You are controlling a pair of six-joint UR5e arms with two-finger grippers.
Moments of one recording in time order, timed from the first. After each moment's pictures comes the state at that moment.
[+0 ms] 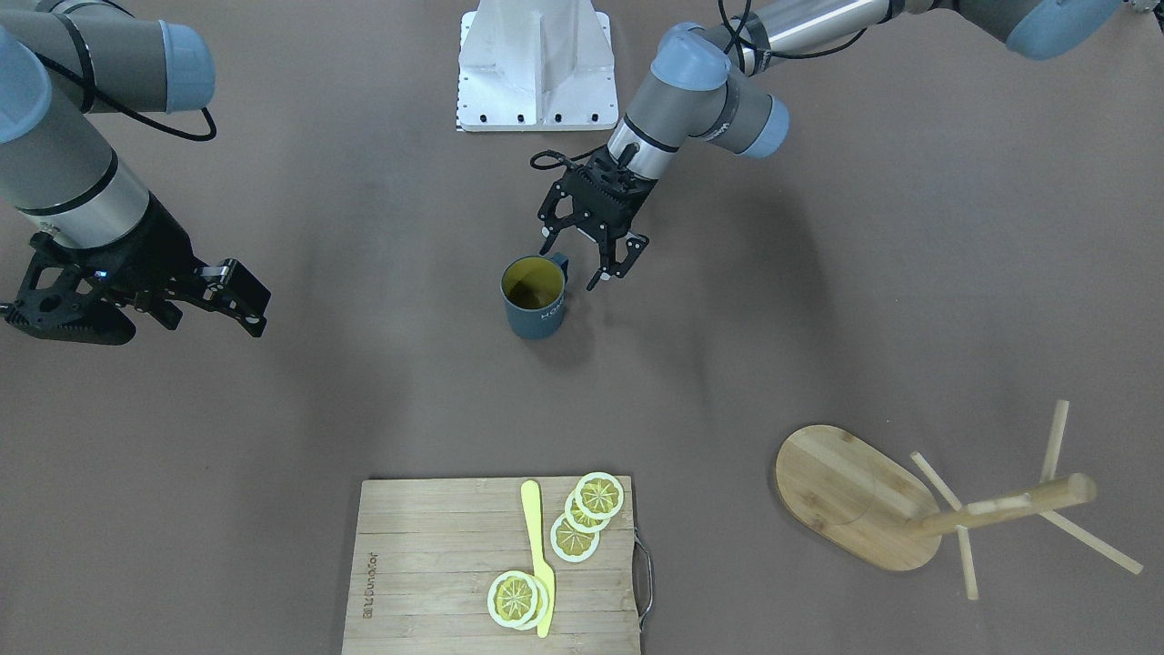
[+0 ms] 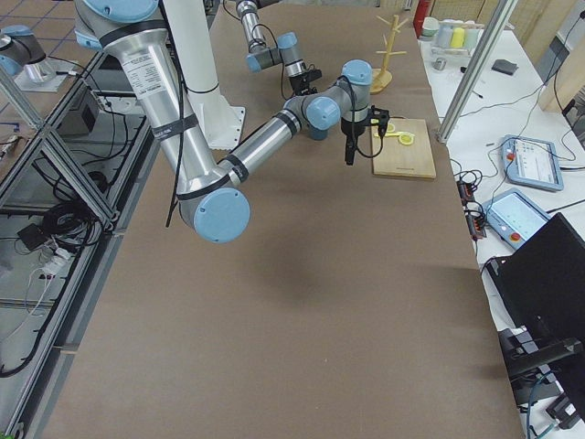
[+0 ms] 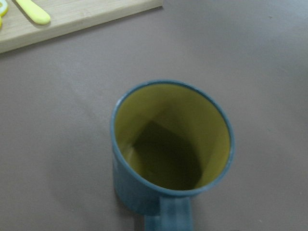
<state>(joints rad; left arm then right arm) -0.38 -2.10 -1.60 -2.35 -1.55 -0.74 0.98 -1.14 1.83 -1.61 2.16 1.01</state>
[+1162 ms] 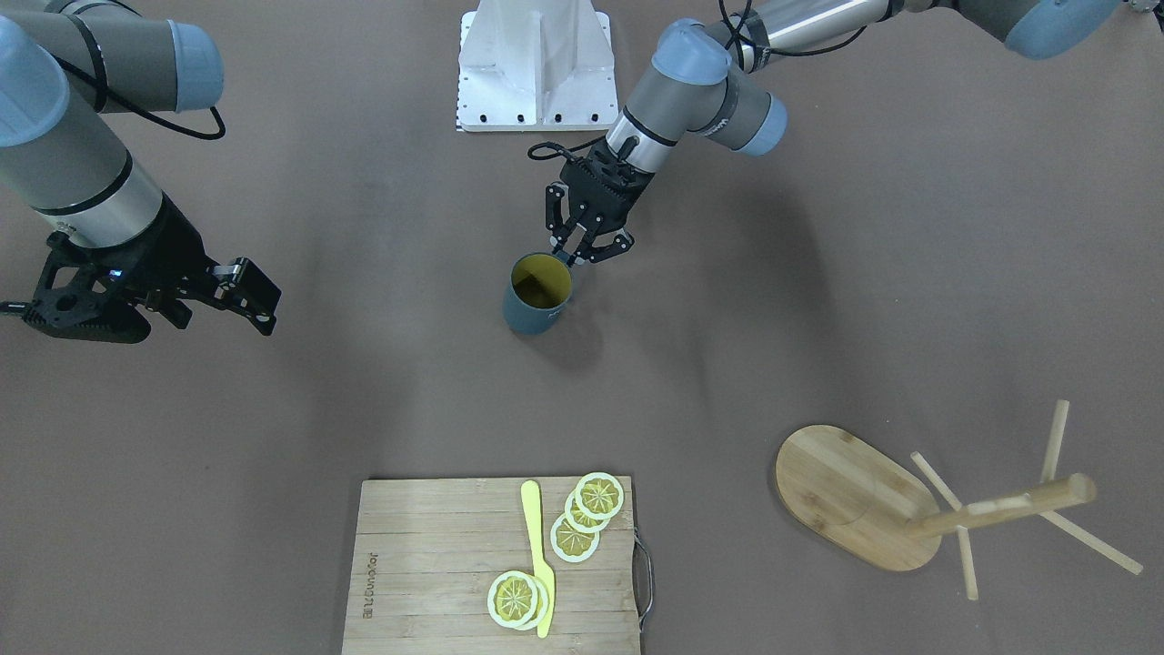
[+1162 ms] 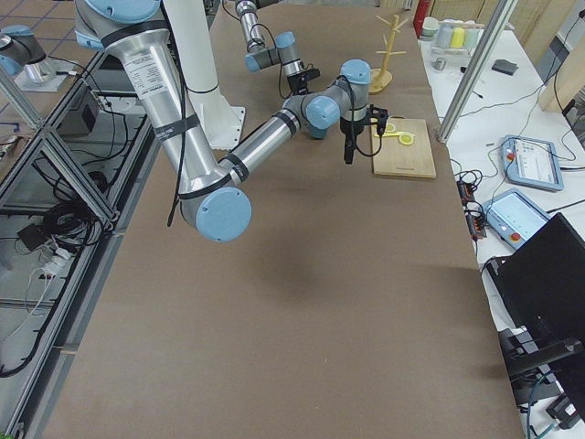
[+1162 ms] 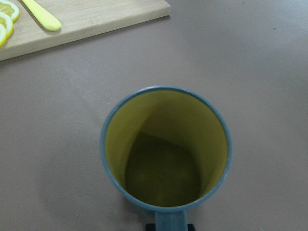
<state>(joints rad) -0.37 -2.09 -1.62 -2.37 -1.55 -0.80 0.96 -1.14 1.83 -1.61 2.15 1.01</state>
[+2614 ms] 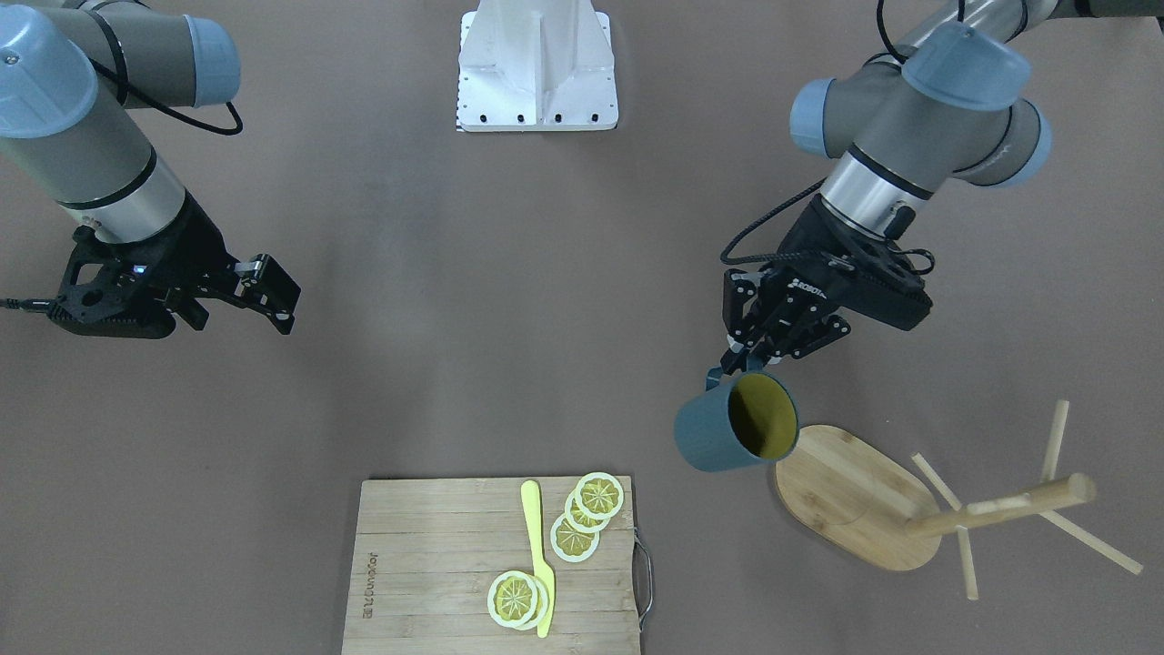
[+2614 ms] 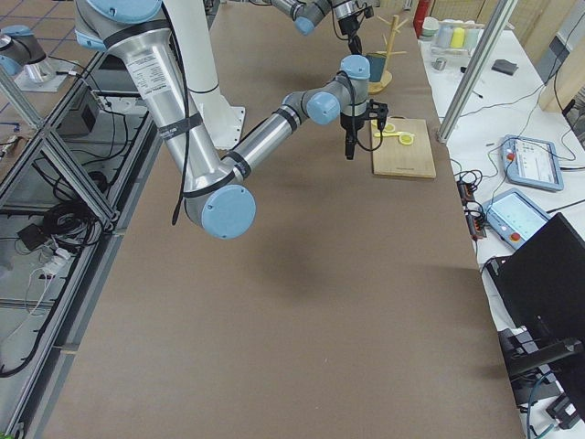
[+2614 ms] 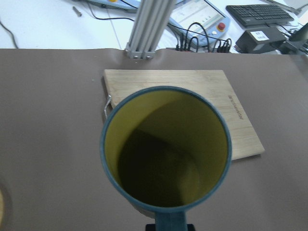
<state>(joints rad) -0.92 -2.10 -1.63 -2.25 -1.98 -1.16 0.94 -1.10 1.83 -1.61 2.12 1.01</state>
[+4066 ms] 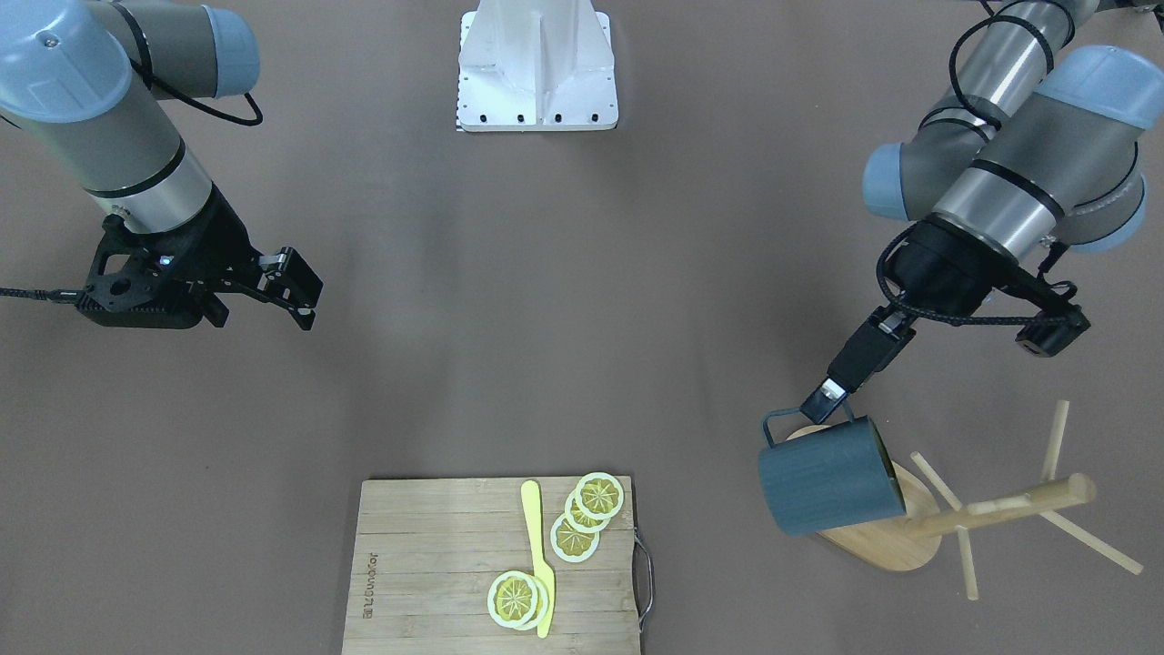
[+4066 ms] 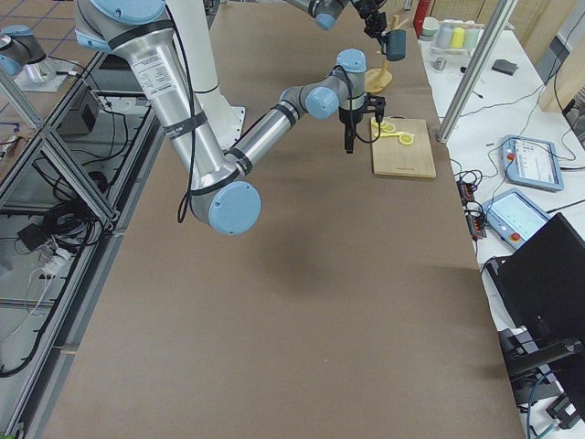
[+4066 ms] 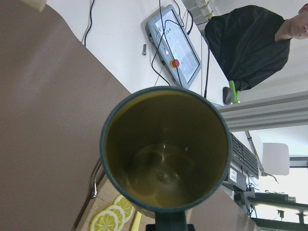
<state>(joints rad) -1.02 -2.09 -1.46 -2.77 -1.95 -1.99 0.92 -1.08 1.84 -1.61 2.09 1.03</state>
